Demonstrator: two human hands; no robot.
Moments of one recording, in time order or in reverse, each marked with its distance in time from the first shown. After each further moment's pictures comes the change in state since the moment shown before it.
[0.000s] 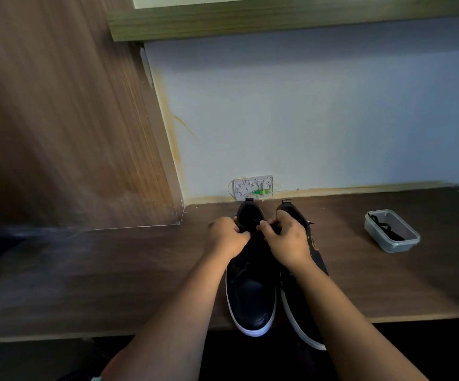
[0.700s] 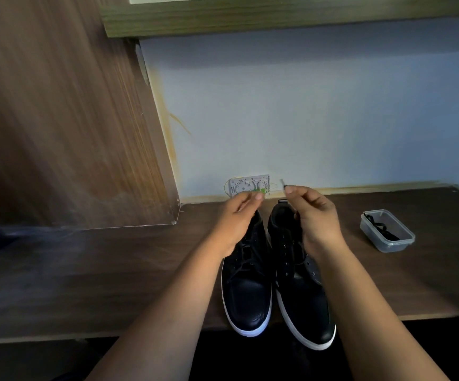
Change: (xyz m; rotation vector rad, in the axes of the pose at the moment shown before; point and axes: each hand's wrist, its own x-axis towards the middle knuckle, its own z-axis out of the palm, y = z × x) left_hand -0.014 0.036 -0.021 -0.816 -0.222 0.256; right_hand 0.013 -0.032 -0.051 0.831 0.091 0.106
